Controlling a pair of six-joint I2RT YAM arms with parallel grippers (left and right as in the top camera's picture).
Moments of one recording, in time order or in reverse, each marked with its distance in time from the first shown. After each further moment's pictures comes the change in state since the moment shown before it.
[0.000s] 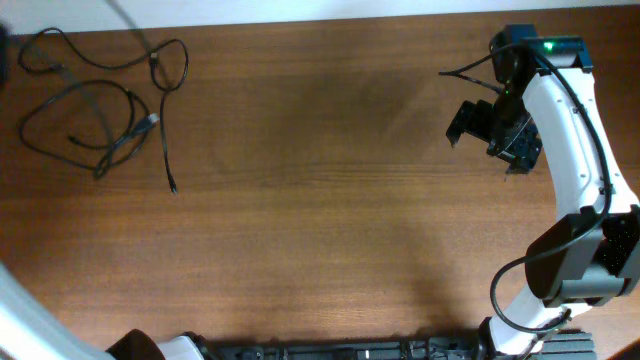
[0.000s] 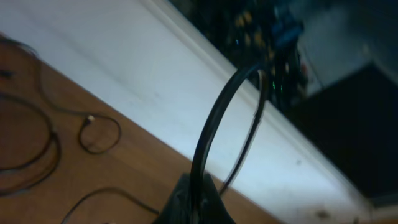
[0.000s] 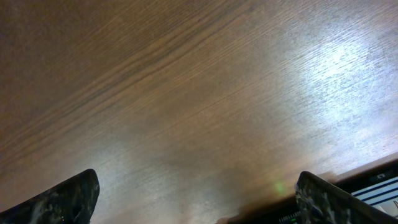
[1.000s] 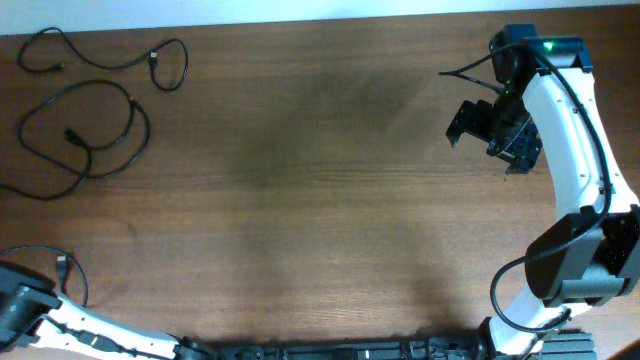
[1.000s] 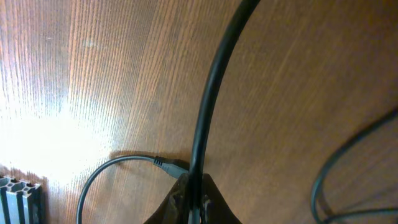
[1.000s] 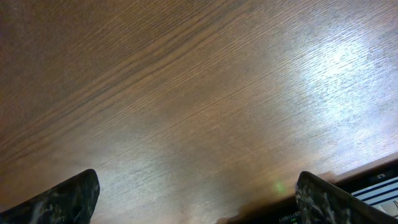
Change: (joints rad) left arm 0.467 0.774 -0.030 -0.401 -0.727 -0.269; right arm 0.000 0.000 -0.001 0.001 0.000 0.000
